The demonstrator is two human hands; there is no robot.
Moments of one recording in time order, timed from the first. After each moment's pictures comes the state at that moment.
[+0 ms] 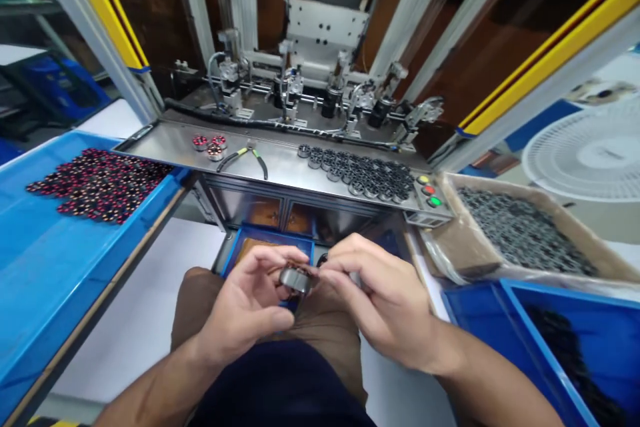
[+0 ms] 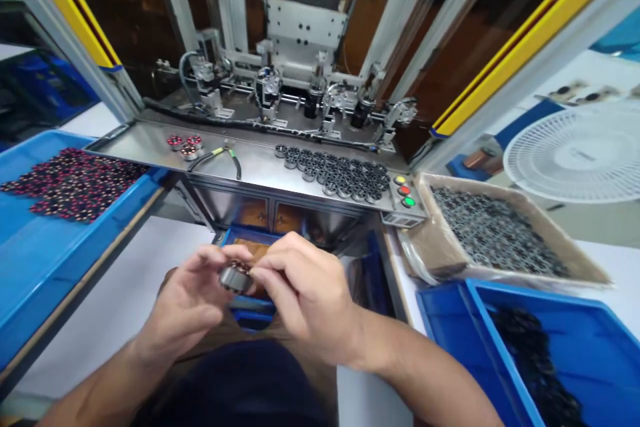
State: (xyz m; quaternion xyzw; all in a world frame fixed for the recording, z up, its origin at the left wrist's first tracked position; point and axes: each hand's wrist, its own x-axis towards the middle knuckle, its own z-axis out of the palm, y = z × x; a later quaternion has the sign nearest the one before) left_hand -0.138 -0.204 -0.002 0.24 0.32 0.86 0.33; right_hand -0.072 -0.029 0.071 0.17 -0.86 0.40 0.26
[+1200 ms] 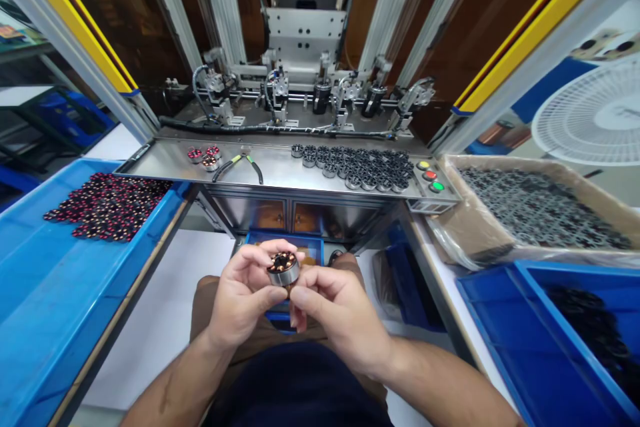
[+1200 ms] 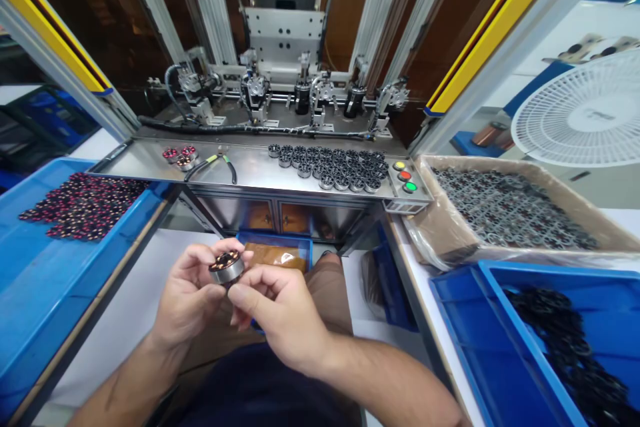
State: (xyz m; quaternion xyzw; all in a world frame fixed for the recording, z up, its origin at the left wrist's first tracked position) left_hand -0.153 -0.199 -0.013 0.26 0.42 0.84 0.22; right_hand -0.066 -0.067 0.014 -0.08 -0.54 0.84 -0.01
